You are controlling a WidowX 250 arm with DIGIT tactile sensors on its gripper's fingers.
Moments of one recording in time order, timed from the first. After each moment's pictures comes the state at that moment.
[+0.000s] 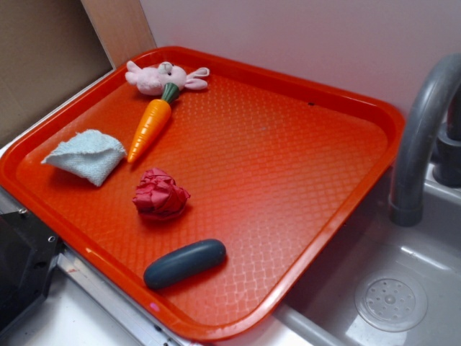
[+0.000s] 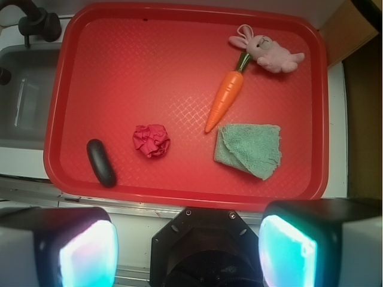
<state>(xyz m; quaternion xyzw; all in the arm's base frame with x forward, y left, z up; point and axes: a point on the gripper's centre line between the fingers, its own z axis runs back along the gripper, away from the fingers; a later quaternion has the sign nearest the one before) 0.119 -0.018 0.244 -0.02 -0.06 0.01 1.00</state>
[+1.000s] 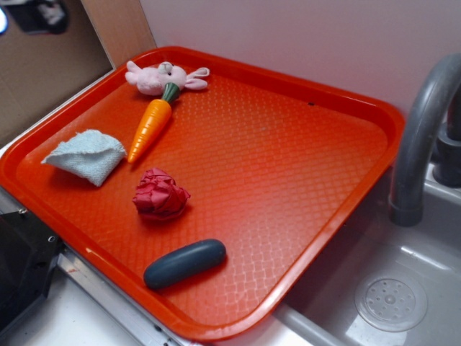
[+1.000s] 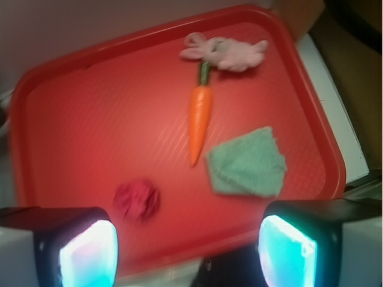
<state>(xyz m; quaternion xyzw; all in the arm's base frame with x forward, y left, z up) 0.171 0.011 0.195 -0.01 -0.09 0.23 0.97</state>
